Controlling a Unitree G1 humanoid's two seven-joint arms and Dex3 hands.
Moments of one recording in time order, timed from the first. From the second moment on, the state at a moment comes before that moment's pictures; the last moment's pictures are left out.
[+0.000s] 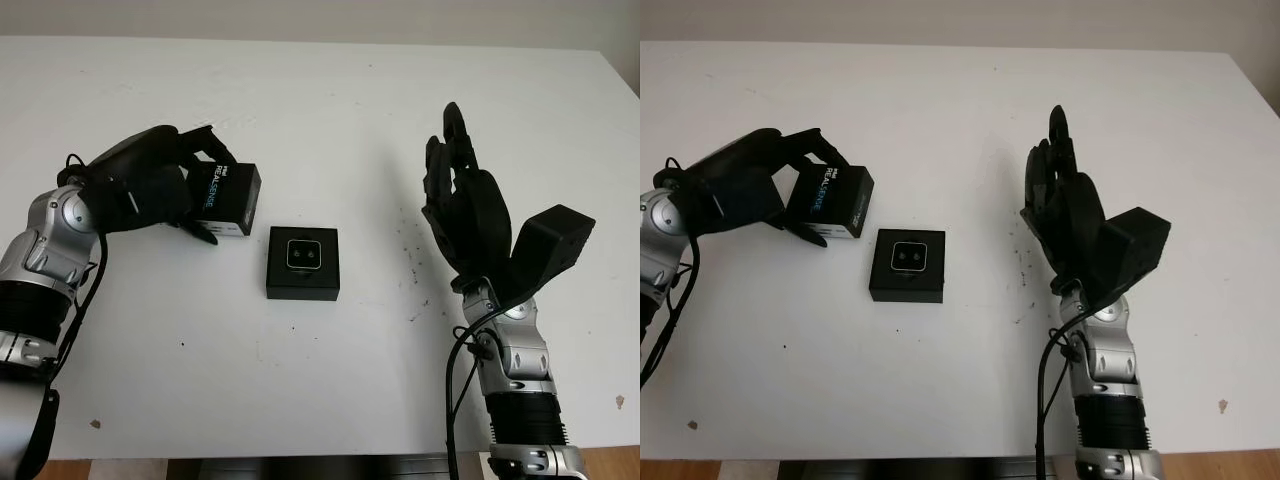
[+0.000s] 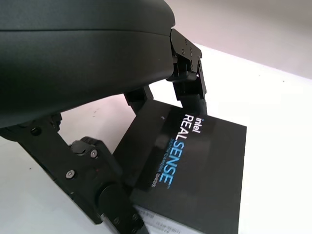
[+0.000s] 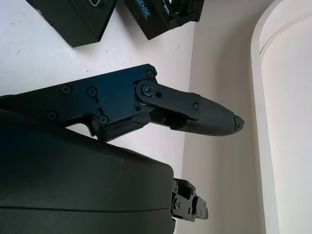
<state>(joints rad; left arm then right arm) -0.76 0.69 -0.17 0.49 0.38 -0.11 -0.38 -0.37 -0.11 -0.12 0.11 0.20 0.01 0.19</state>
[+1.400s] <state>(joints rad) -0.77 0.77 -0.17 -0.02 0.39 0.55 -0.81 -0.35 -0.06 -0.05 0.10 0.12 -0.03 0.14</state>
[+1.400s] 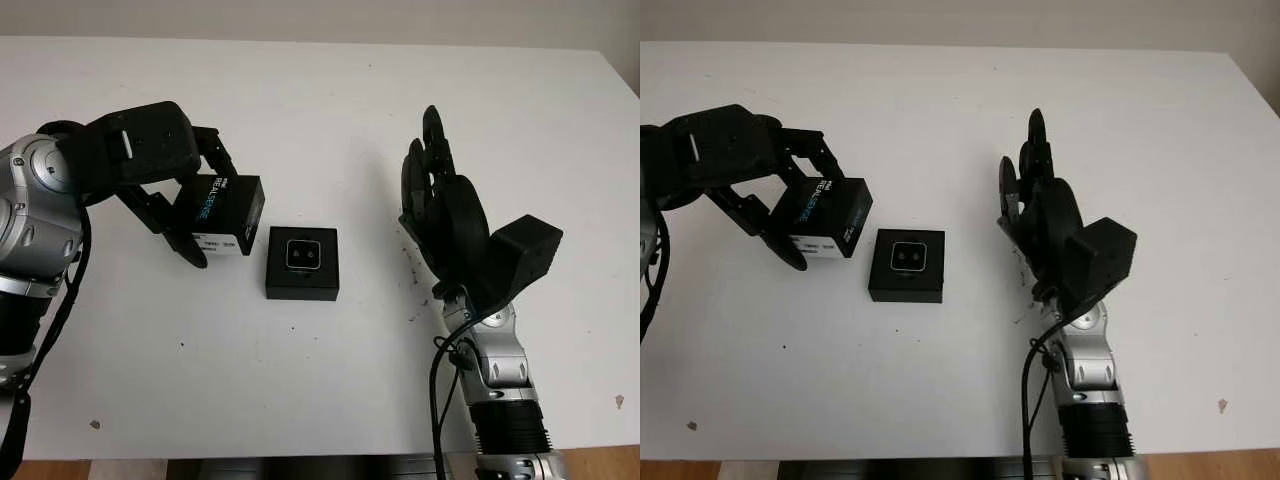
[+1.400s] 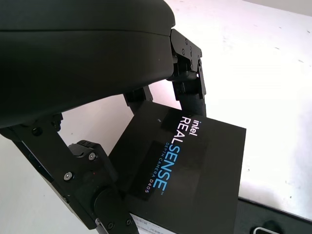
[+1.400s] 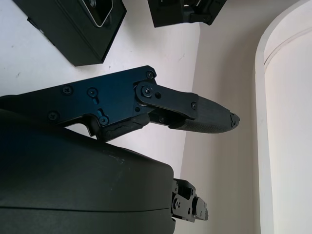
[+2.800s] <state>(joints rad) -0.71 0.69 -0.28 -0.23 0.36 0.86 -0.75 -0.33 -0.04 -0.01 0.07 0.04 -0.07 0.08</state>
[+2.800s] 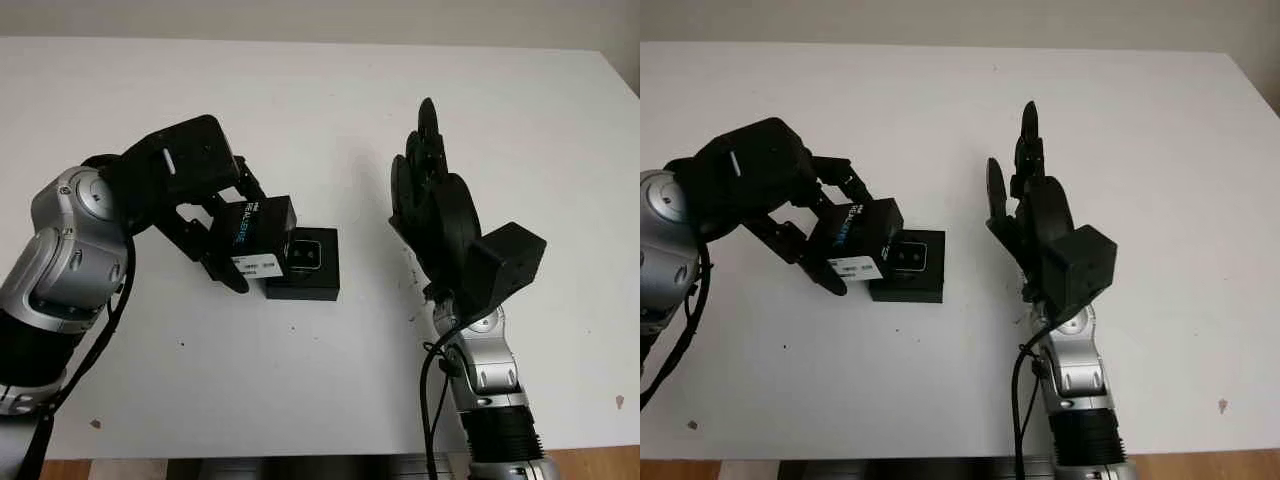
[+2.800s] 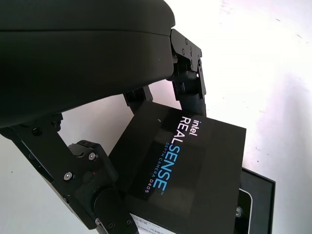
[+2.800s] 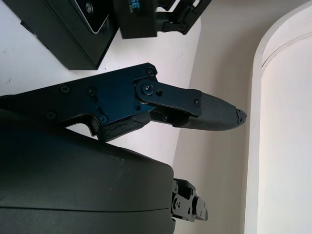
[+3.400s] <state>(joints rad) -0.71 0.61 -0.32 -0.18 0.37 0.78 -0.67 -0.32 -0.02 -0.01 0.07 0.07 -0.09 0.10</state>
